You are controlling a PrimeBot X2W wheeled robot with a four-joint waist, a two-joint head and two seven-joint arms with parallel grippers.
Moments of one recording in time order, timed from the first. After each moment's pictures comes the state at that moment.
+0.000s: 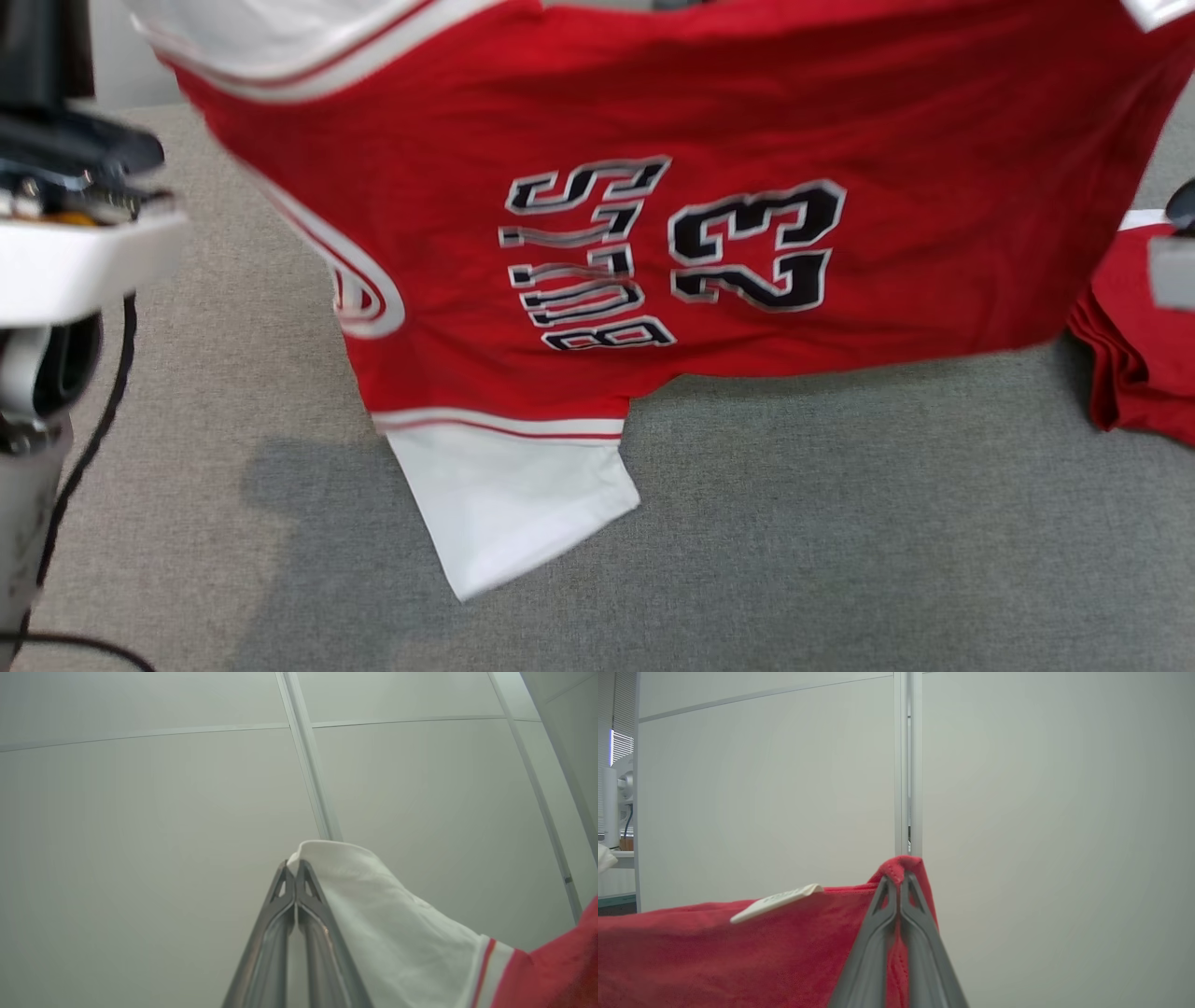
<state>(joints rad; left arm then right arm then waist) -0.67 0.50 -0.23 -0.20 -0.46 0.07 -0.14 -0.54 -0.18 -0.06 -0.23 0.32 0.13 0.04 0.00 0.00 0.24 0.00</state>
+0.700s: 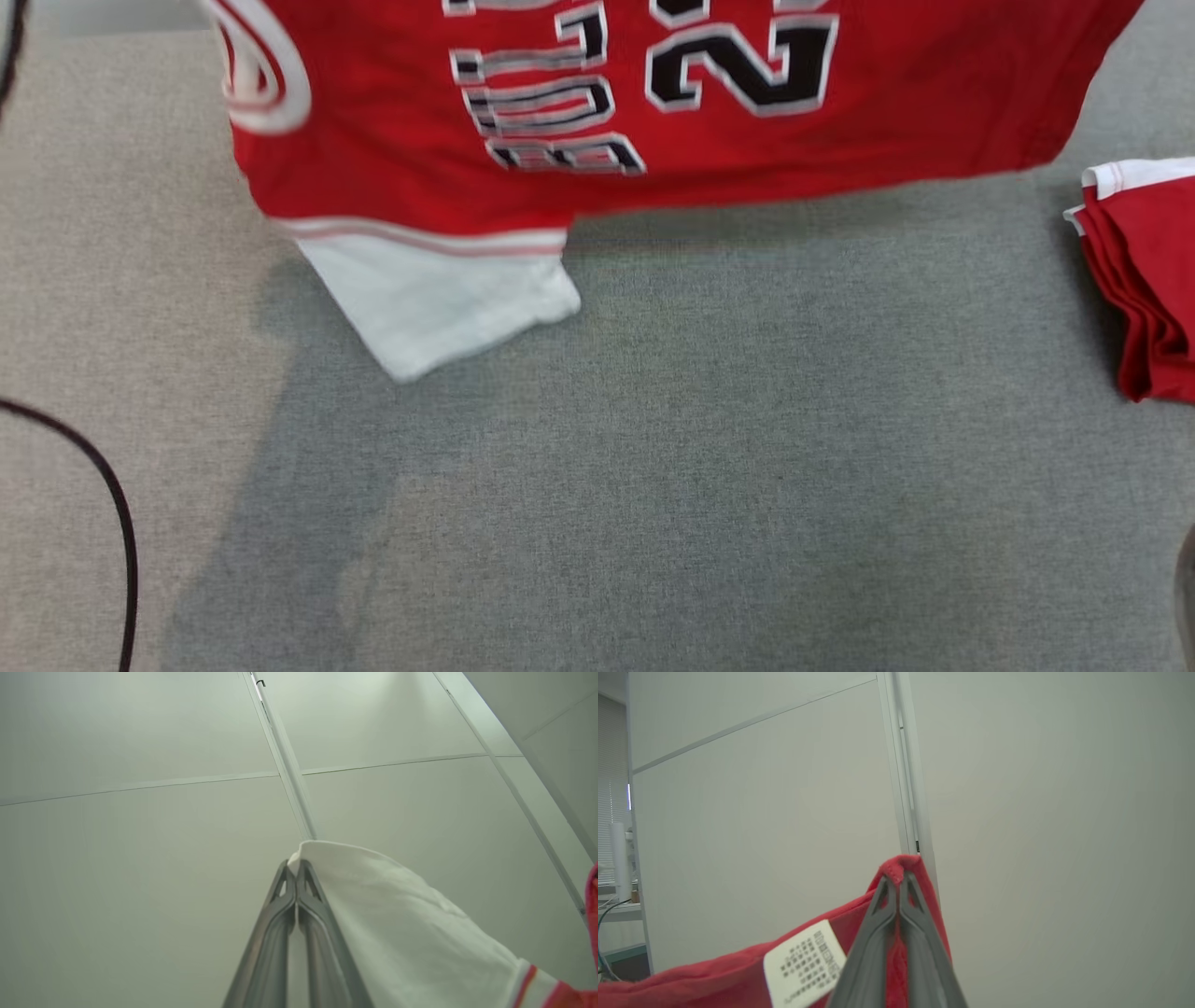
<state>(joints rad) -1.21 0.42 -0.30 0.14 -0.41 -0.08 -0.25 -1.01 -0.18 0.00 0.07 0.45 0.13 0.04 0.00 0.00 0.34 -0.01</state>
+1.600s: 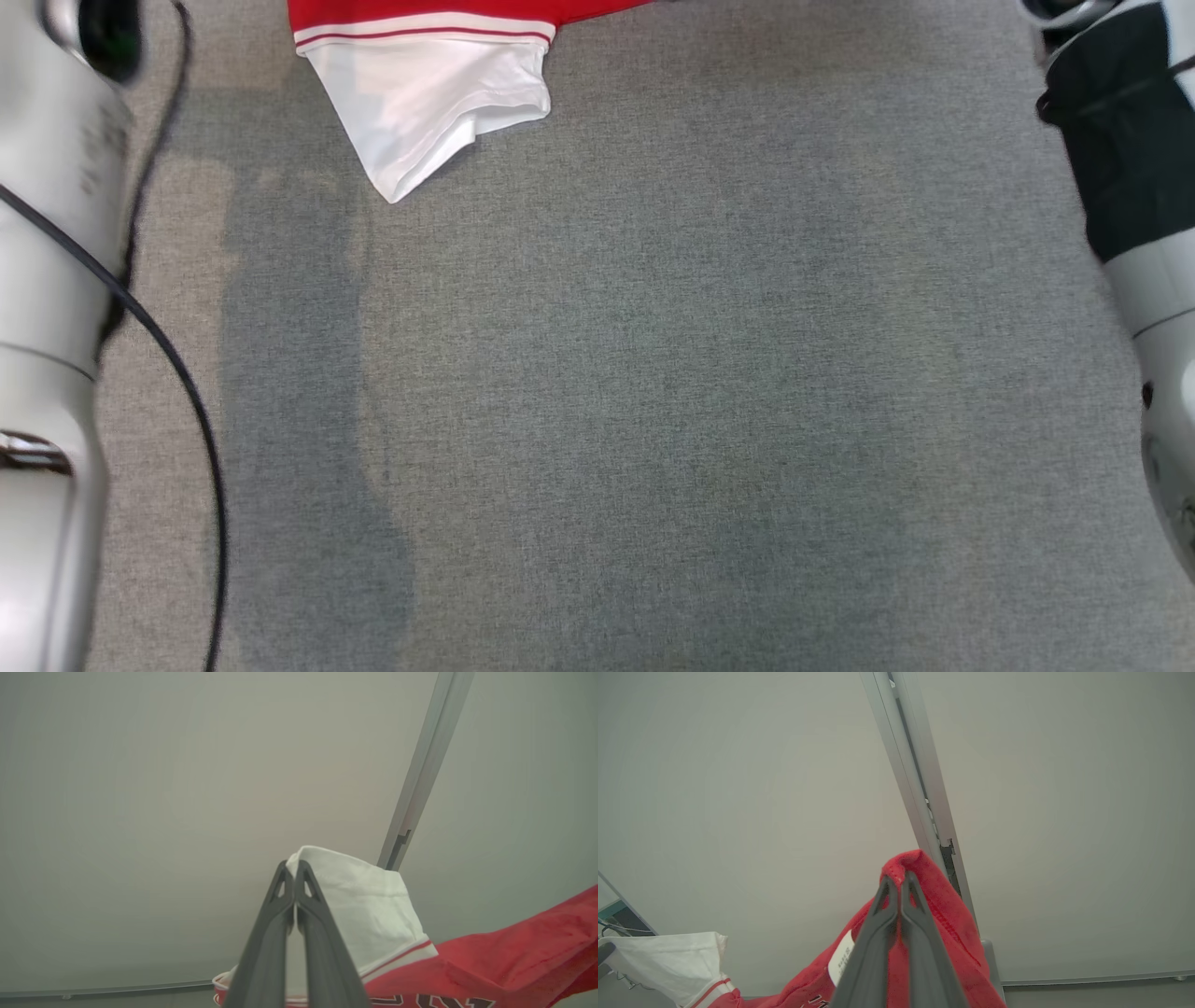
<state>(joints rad) -1.44 0.21 -0.36 1.13 -0.56 -0.13 -0.20 -1.49 -0.05 0.30 1.07 0.63 0.13 -0.16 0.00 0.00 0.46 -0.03</state>
